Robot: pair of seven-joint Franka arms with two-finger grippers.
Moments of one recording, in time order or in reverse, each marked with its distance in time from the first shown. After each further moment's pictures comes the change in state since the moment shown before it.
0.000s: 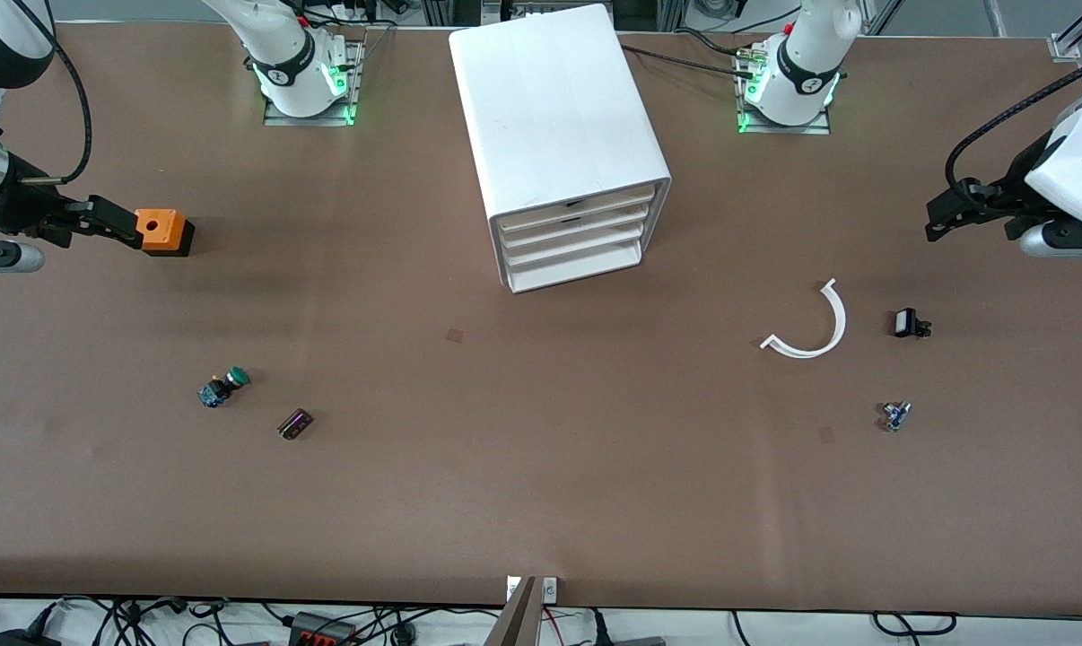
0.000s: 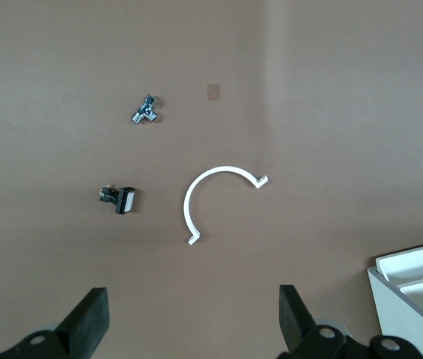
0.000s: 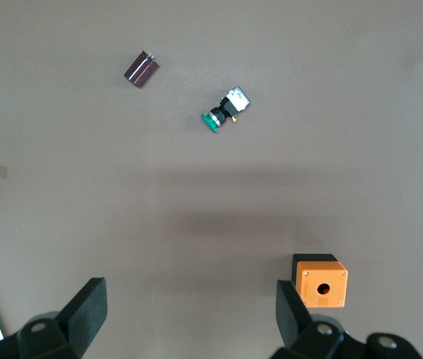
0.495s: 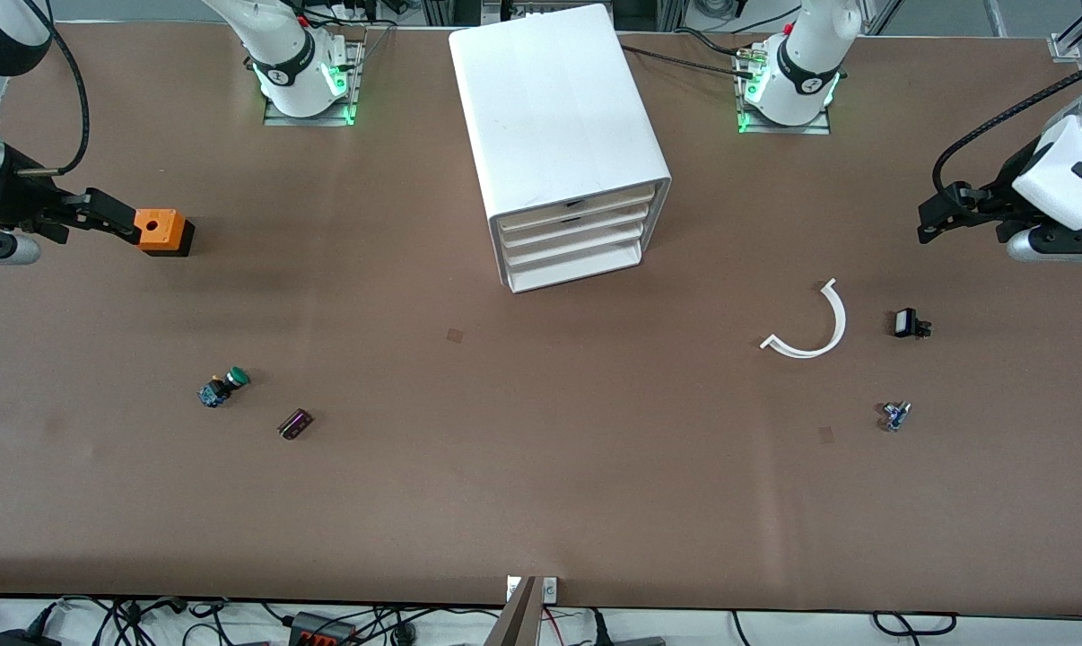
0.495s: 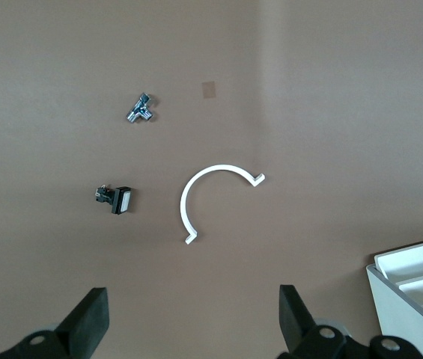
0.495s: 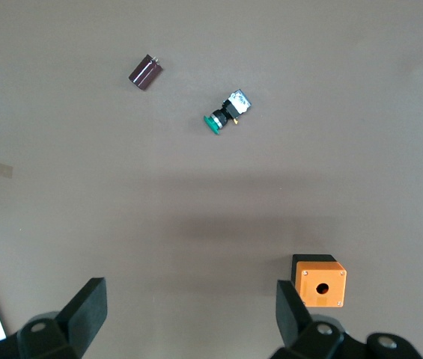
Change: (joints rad) left arm -0.009 0.004 -0.003 0.000 -0.001 0.001 0.000; right arm 0.000 -0.023 0.003 0.000 0.000 -0.006 -0.001
